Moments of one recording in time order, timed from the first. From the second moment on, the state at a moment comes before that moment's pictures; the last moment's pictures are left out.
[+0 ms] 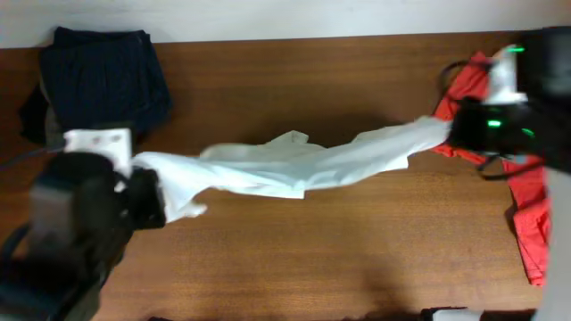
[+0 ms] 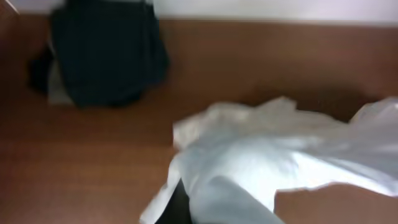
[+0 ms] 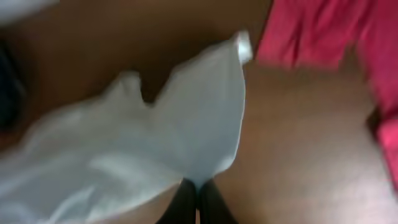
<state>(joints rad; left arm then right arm) -0.28 1.05 1.67 -1.34 -0.21 -0.24 0.00 1.51 2.15 -1.68 -0.09 0.32</state>
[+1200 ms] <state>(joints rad) -0.09 2.11 2.40 -1.40 -0.15 -0.06 -0.17 1.97 2.43 -1.57 -0.20 0.20</state>
